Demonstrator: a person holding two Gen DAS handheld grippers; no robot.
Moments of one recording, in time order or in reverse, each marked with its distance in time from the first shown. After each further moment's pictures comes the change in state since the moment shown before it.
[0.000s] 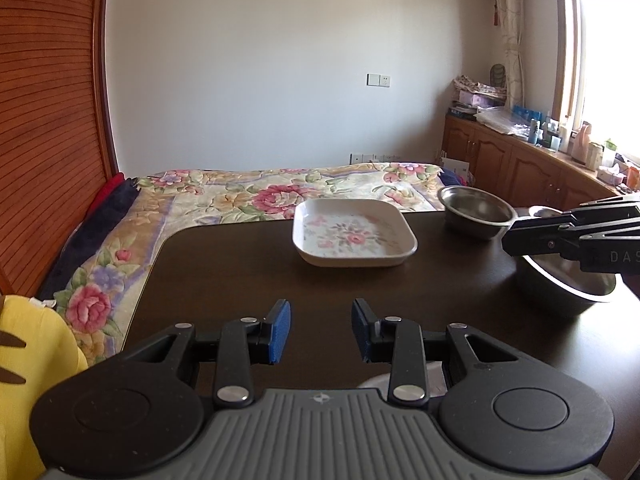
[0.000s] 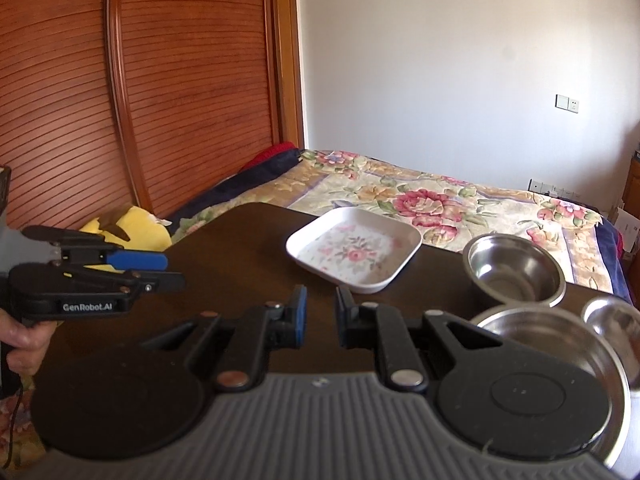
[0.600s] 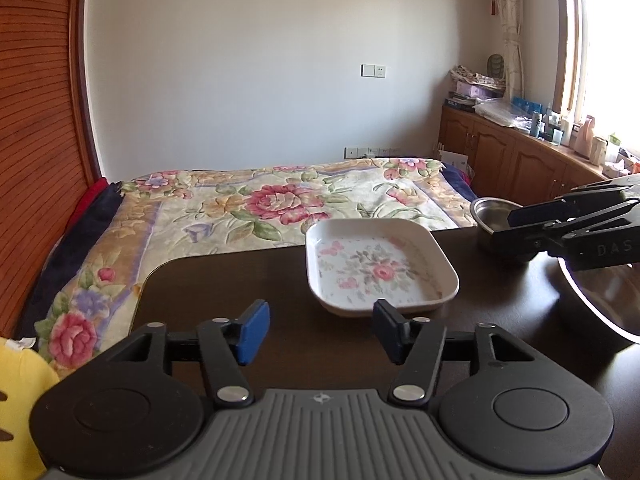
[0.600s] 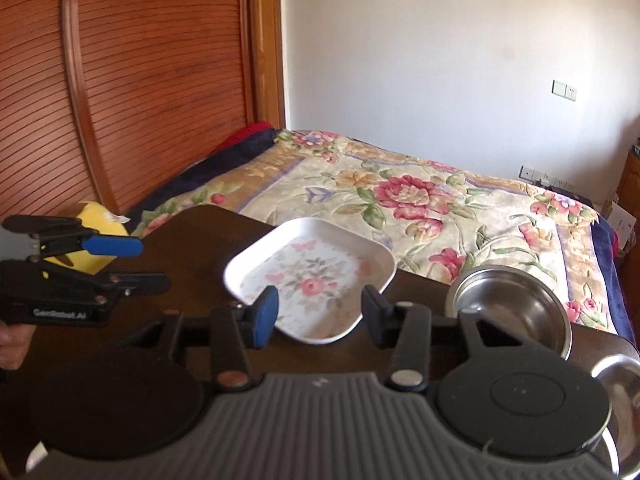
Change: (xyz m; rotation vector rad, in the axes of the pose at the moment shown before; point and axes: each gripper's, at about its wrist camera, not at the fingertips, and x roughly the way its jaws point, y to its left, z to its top) left arm 0.071 0.026 0.042 0.020 0.030 -0.038; right arm 0.068 -0.036 0.042 -0.003 0.090 -0.052
